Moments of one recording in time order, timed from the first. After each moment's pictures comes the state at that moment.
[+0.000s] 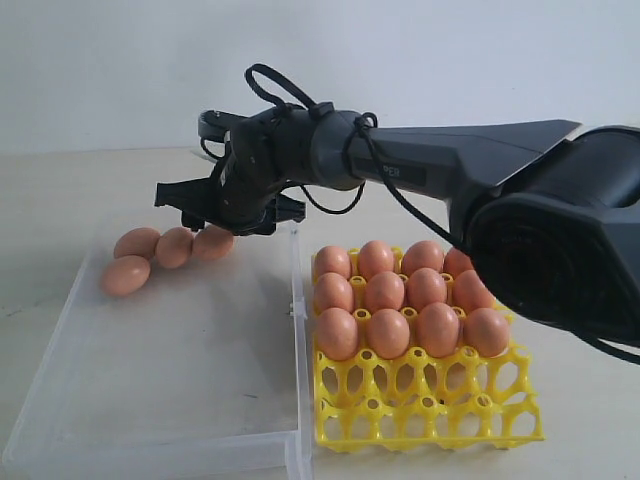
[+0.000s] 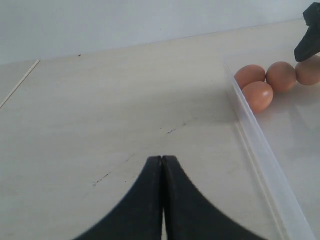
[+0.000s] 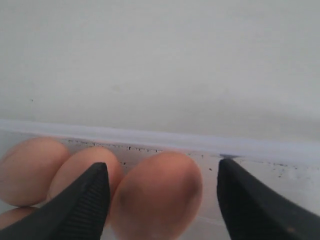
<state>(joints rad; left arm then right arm) 0.04 0.01 0.00 0.10 0.39 0.03 0.71 2.48 -2.04 -0.01 0.58 0.64</state>
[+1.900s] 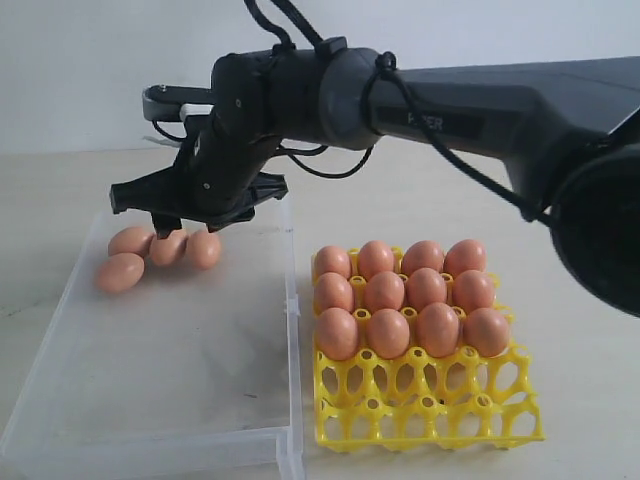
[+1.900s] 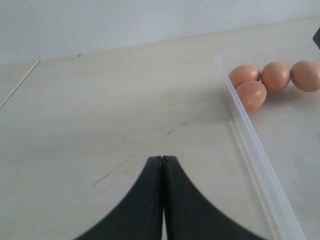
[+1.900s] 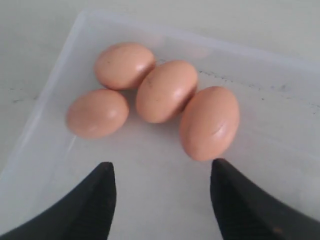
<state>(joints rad) 0.04 0.01 0.00 0.10 0.39 0.03 0.77 2.29 -1.93 0.15 0.71 0.28</state>
